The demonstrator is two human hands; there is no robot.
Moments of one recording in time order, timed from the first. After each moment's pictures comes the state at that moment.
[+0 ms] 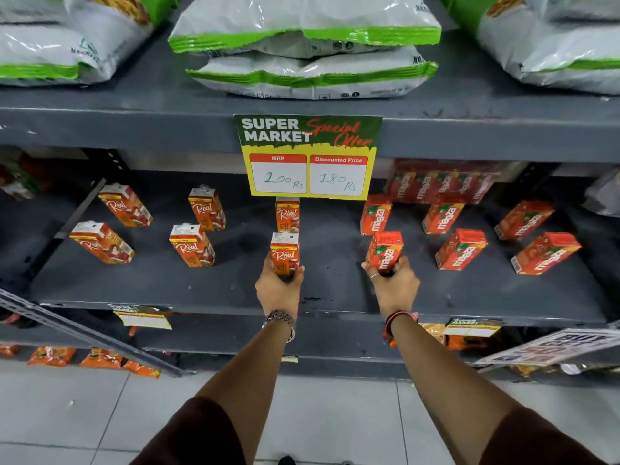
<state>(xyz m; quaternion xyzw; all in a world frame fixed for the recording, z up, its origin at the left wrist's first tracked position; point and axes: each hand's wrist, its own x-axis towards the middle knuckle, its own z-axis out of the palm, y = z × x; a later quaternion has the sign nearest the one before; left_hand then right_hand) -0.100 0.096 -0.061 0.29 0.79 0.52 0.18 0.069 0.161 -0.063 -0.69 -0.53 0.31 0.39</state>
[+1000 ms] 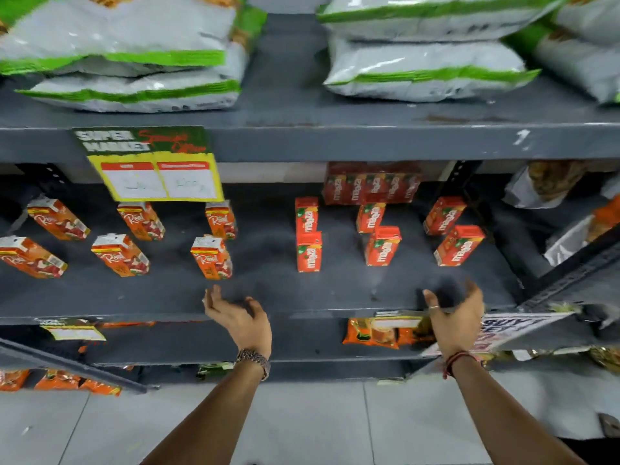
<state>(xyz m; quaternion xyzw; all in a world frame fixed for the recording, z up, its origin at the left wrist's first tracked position) -0.015 0.076 -0.080 0.23 0.77 0.59 0.10 0.292 0.152 -0.074 -0.72 -0.49 0.24 0.43</state>
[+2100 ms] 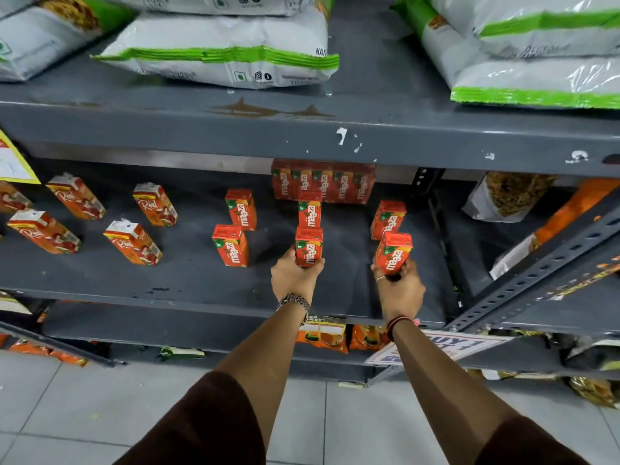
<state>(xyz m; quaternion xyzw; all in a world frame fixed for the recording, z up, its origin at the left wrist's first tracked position) 0.192 0.209 -0.050 0.31 0.82 0.43 0.22 0.352 0.247 -0.062 -0.71 -0.51 0.29 0.39</state>
